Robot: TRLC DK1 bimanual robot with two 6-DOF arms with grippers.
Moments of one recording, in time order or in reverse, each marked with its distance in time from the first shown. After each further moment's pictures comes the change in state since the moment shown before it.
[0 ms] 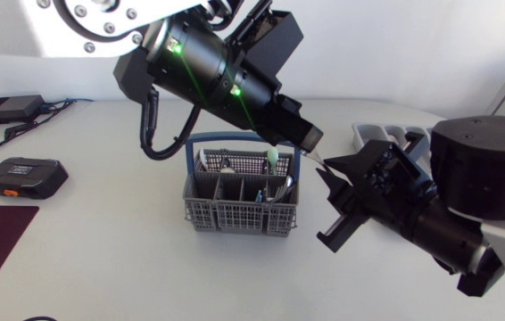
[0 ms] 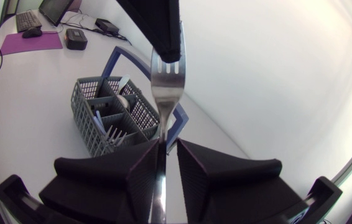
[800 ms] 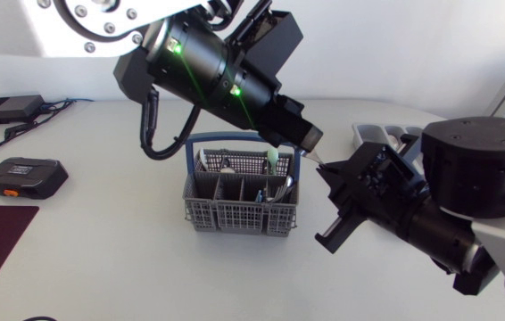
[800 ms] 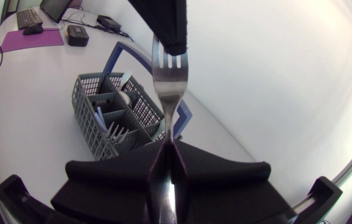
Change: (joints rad) left arm 0.002 0.000 0.002 -0.001 0.000 0.001; right arm 0.000 0.019 0.002 -0.006 -0.001 0.000
